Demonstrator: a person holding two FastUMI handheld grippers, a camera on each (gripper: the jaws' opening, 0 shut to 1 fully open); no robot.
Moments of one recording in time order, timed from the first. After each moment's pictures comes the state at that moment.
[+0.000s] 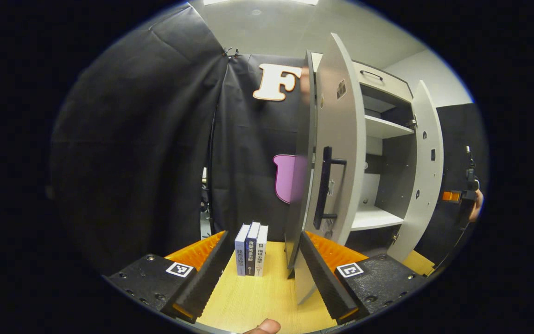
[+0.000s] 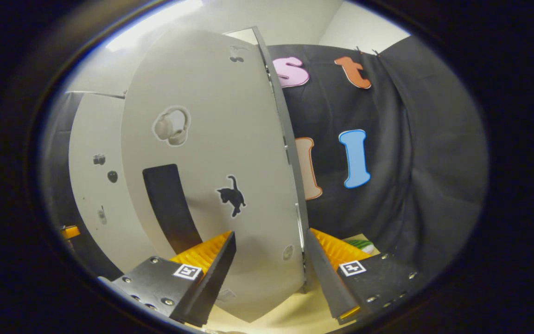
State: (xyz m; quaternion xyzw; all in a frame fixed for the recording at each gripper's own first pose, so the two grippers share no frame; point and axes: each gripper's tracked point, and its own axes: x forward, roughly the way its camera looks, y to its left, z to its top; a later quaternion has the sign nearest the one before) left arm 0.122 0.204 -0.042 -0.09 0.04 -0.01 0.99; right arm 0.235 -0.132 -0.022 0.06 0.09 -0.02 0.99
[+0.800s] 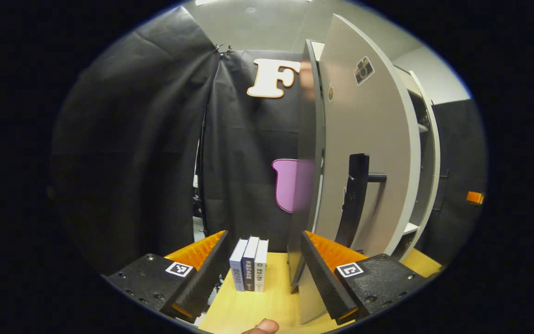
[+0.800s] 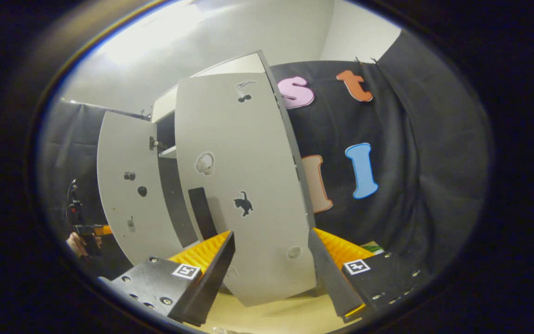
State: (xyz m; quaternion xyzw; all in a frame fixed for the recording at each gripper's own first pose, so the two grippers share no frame) left arm 0.208 0.198 -0.027 -0.06 0.03 0.00 1.00; right arm 0.164 -0.137 0.006 0.06 0.04 0.01 1.00
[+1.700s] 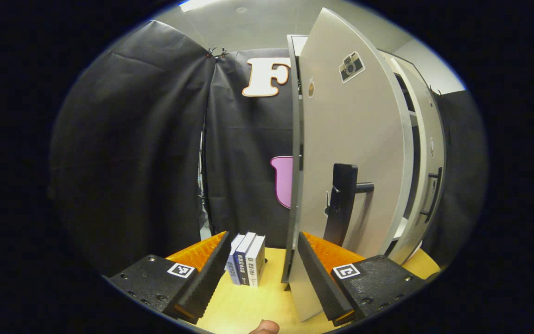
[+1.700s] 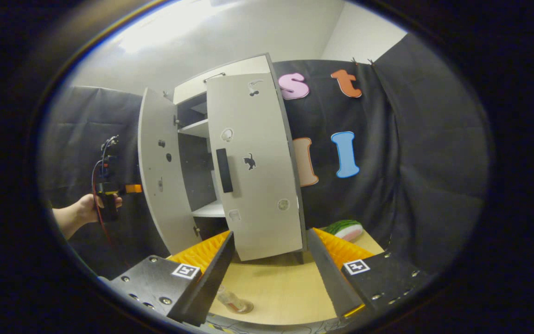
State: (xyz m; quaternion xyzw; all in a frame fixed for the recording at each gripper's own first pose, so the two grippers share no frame) left arm 0.194 0.118 -0.017 -0.06 0.07 0.05 0.99; right arm -0.005 -0.144 -0.046 0.05 0.09 0.01 1.00
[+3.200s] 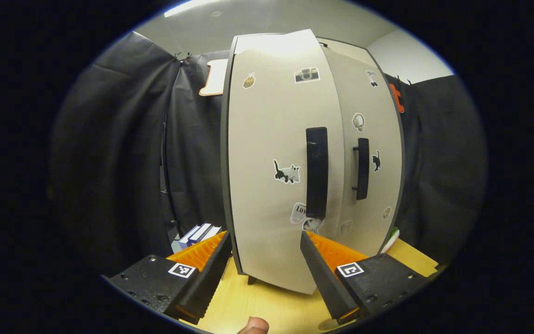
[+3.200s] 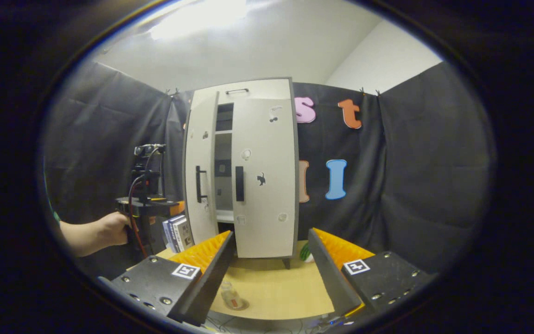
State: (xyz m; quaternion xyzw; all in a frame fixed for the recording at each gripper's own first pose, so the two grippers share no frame) left arm 0.156 -0.010 -0.049 -0.05 0.06 -0.02 1.00; right arm -0.062 -0.066 0.022 -0.03 0.04 -0.02 1.00
